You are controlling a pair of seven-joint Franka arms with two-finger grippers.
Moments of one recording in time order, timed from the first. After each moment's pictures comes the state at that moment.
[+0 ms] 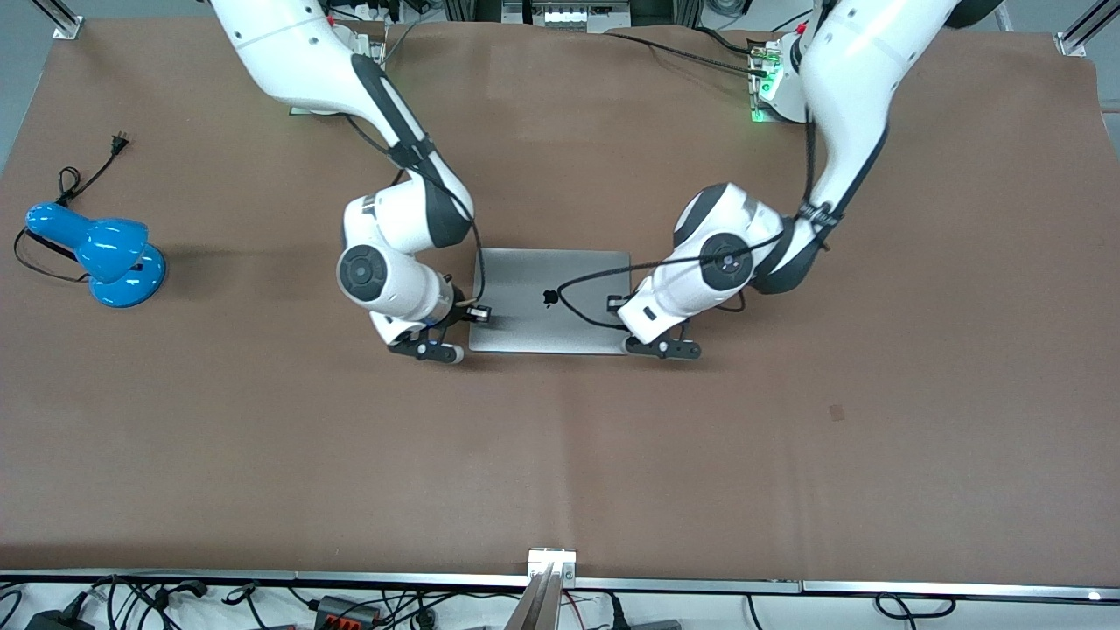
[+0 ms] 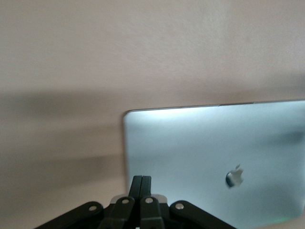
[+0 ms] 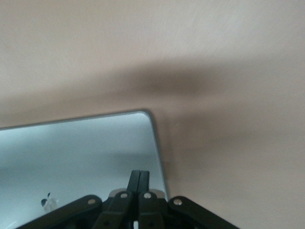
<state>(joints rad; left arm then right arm) -0.17 0.59 -0.40 -1.71 -0.03 2.27 -0.46 0.55 0.61 -0.09 -1.71 0.39 2.24 0.41</state>
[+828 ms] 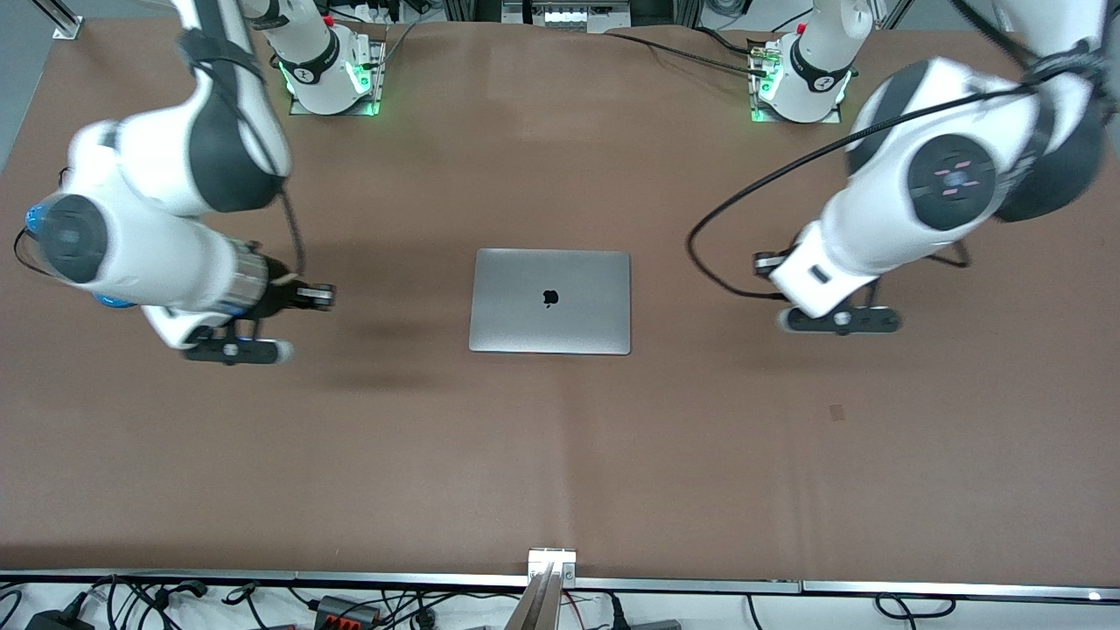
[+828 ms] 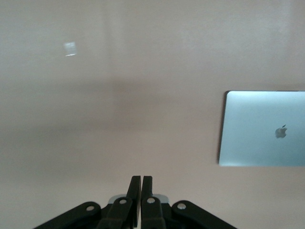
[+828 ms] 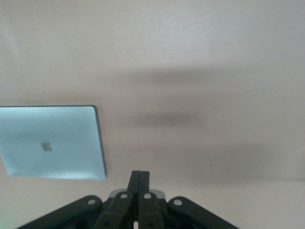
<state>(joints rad) 0.01 0.36 -0.40 -1.36 0.07 1.50 -0.39 0.54 0.42 -0.42 -1.41 0.30 1.62 0.14</state>
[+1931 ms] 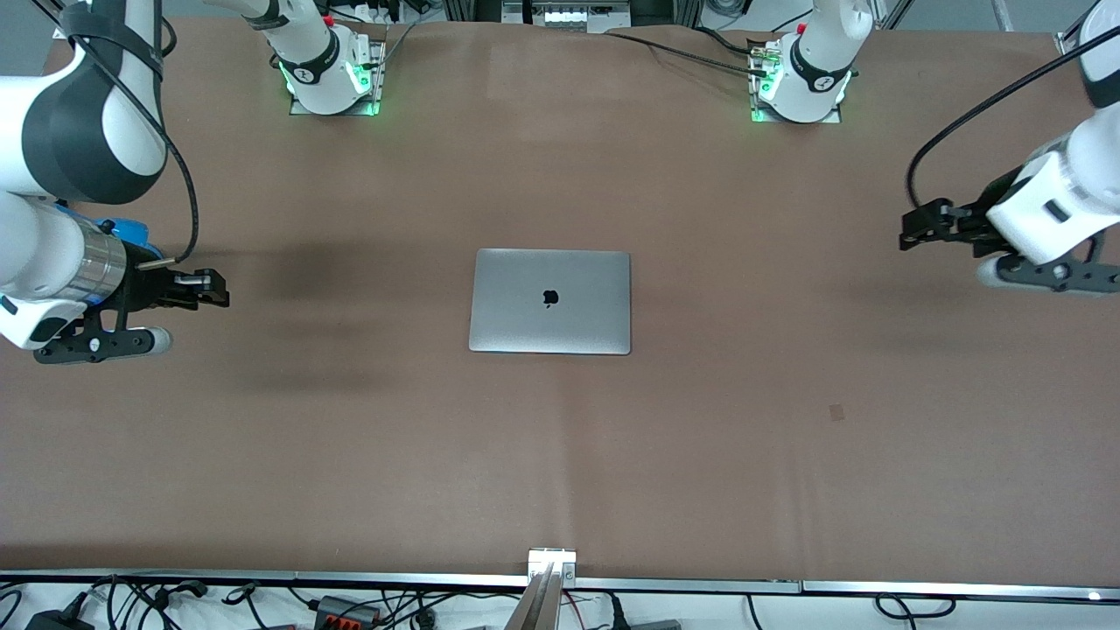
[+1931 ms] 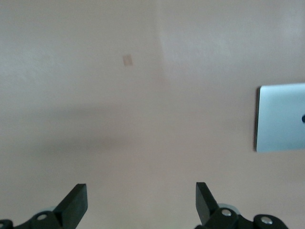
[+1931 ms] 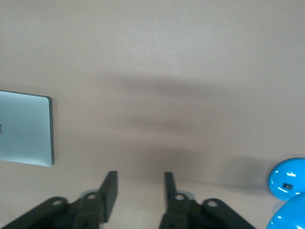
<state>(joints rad) -0.03 0.09 -0.01 -1.55 -0.05 1.57 0.01 0.49 0.40 -0.54 -1.32 0.24 1.54 -0.15</state>
